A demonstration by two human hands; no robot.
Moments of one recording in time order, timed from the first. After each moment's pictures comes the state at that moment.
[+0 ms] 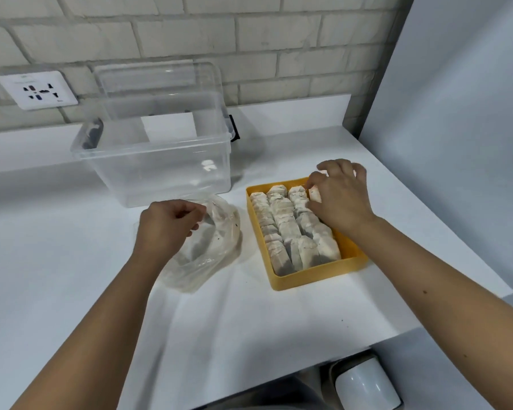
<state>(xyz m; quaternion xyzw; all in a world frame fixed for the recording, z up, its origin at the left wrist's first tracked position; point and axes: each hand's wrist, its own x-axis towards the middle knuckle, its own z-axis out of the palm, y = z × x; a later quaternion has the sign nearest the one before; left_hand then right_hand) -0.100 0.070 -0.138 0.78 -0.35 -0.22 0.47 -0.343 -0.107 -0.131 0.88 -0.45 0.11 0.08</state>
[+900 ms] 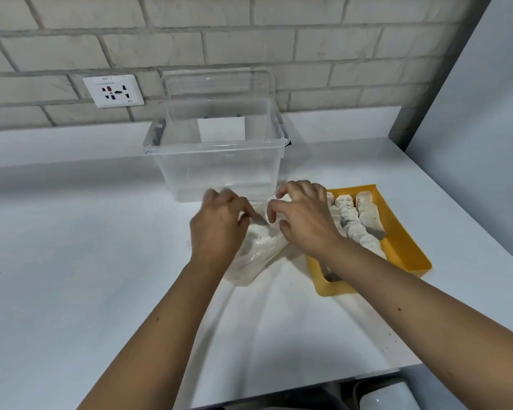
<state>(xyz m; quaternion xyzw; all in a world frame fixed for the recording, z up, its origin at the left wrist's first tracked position) -0.097 0.078 -0.150 0.79 -0.52 0.12 0.30 -0.233 -0.040 -0.155 0.94 -0.26 0.23 0.02</state>
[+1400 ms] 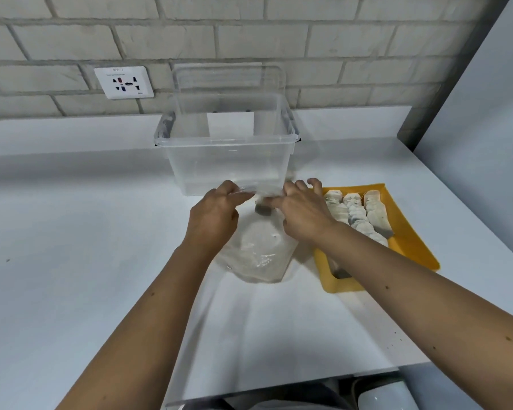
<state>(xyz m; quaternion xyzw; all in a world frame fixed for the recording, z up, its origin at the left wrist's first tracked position) -0.064 0.079 -0.161 0.77 -0.57 0.10 0.25 -0.212 -0.035 -0.138 0.95 -0.29 0.02 0.08</state>
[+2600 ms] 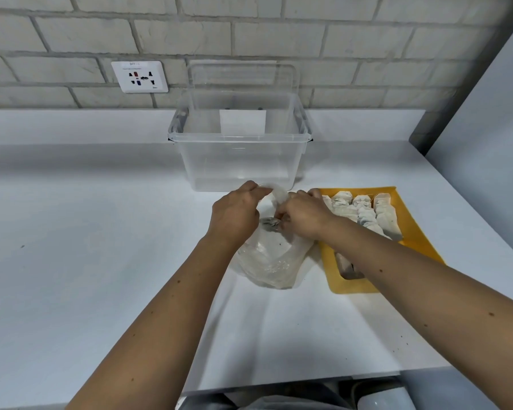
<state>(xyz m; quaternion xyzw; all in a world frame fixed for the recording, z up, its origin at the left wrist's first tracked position) -0.081 0.069 -0.152 0.81 -0.55 0.03 0.22 -0.196 -0.052 -0.153 0.96 -0.28 -0.05 -0.01</state>
